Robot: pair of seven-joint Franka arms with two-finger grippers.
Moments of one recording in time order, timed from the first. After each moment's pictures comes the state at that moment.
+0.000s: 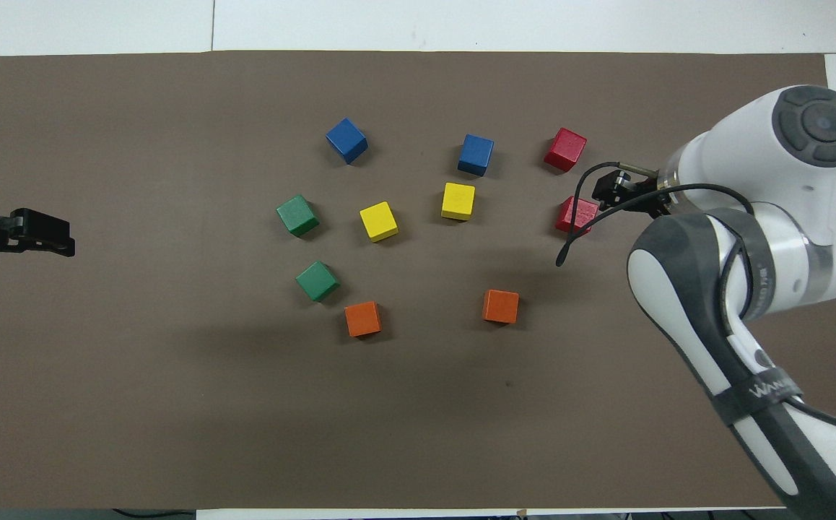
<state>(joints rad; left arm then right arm) 0.03 -0.04 -0.04 -1.73 0.01 1.62 -0.06 0.21 0.16 -0.04 -1.86 -0.02 2.03 0.59</state>
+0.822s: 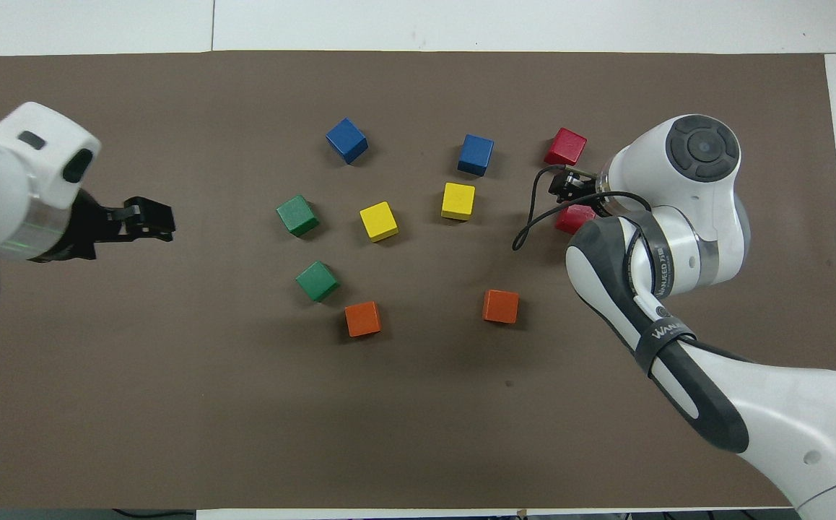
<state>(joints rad) -0.21 -0.01 -0.09 -1.83 0.01 1.81 -0.56 0.24 0.35 -0.04 -1.88 -0.01 2.29 0.65</state>
